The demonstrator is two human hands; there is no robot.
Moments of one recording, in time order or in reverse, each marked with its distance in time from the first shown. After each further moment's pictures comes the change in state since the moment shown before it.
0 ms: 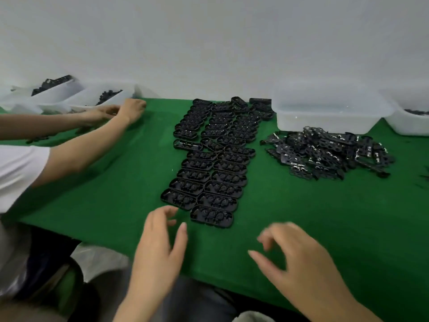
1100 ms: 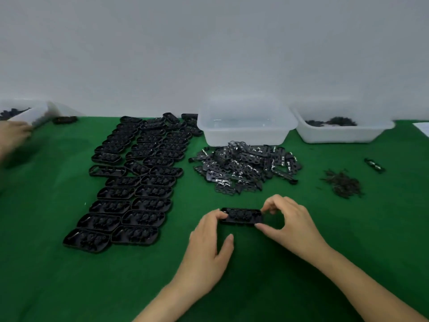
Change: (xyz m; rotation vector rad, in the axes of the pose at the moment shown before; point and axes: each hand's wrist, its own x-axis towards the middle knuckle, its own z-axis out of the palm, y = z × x) left_hand 0.029 0.128 0.136 -0.273 -0.481 0.229; right_hand 0.011 0.165 -0.052 0.037 -0.108 0.370
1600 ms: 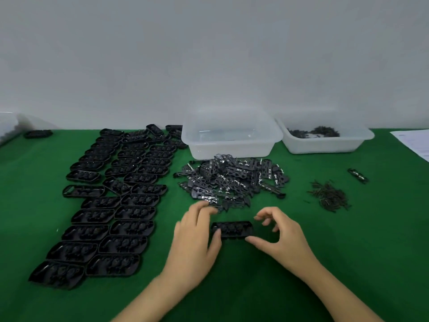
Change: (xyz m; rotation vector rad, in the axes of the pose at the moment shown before) left_hand 0.053 -0.010 0.000 0.286 0.101 0.209; right_hand 0.006 0.019 0.005 0.196 0.088 0.046
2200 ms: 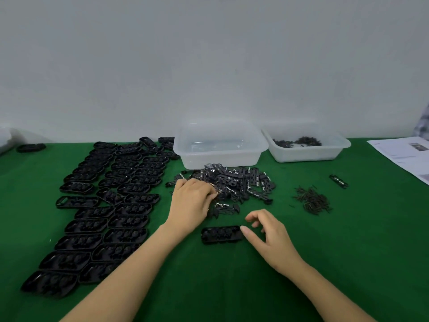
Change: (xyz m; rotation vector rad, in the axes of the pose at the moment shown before) left_hand 0.083 -0.012 -0.001 0.225 0.073 0.189; right_hand 0.000 -0.004 -0.003 -0.058 0.048 -0.073
